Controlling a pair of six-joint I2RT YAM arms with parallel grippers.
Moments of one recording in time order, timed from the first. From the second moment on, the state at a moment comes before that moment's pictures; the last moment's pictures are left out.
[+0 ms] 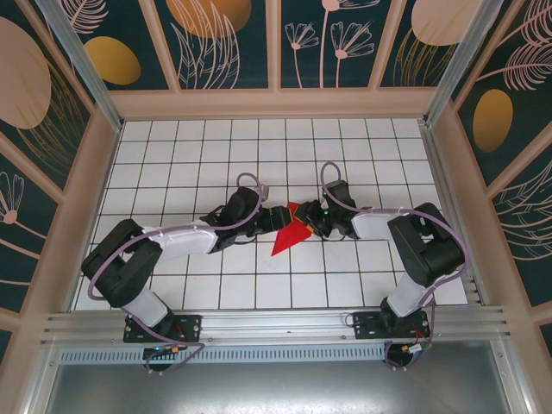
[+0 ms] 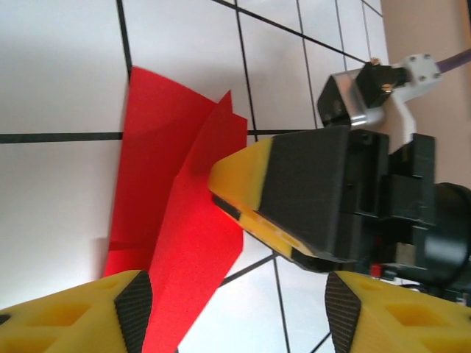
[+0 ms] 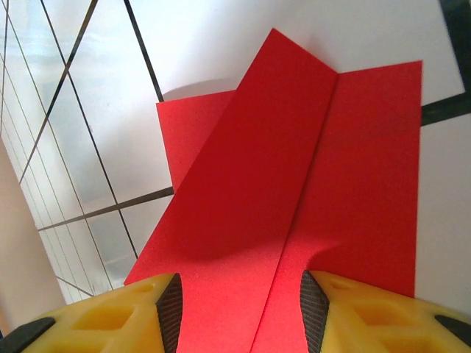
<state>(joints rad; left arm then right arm) -0.75 1.61 0.75 0.23 0.24 -0.93 0.50 1.67 0.69 0.14 -0.39 1.07</state>
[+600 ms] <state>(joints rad) -0.71 1.78 0.75 0.30 0.35 -0.89 0.50 1.66 0.69 0.14 -0.39 1.07</state>
